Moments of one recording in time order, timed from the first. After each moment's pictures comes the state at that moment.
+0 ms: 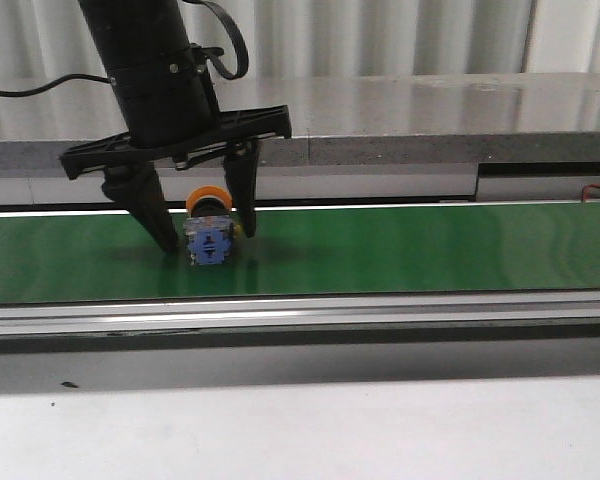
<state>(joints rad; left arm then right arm) -0.54 1.97 -1.58 -0.09 1.04 -0.48 0.06 0.13 -0.28 0.11 0.44 -0.09</state>
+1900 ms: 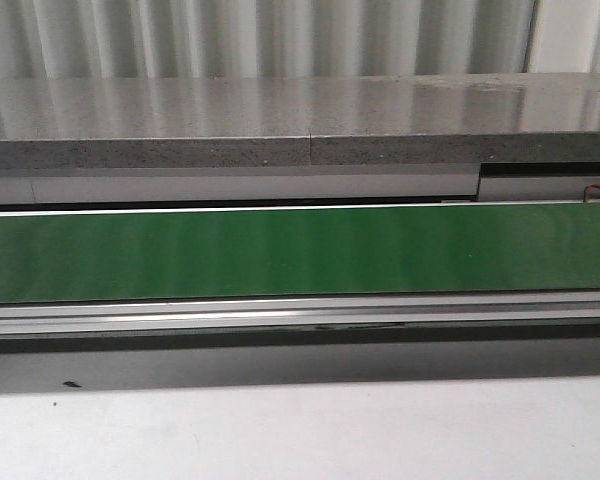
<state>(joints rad) 0.38 2.08 -1.57 0.08 1.22 0.29 0.06 0.13 -0.28 0.11 0.44 -0.09</state>
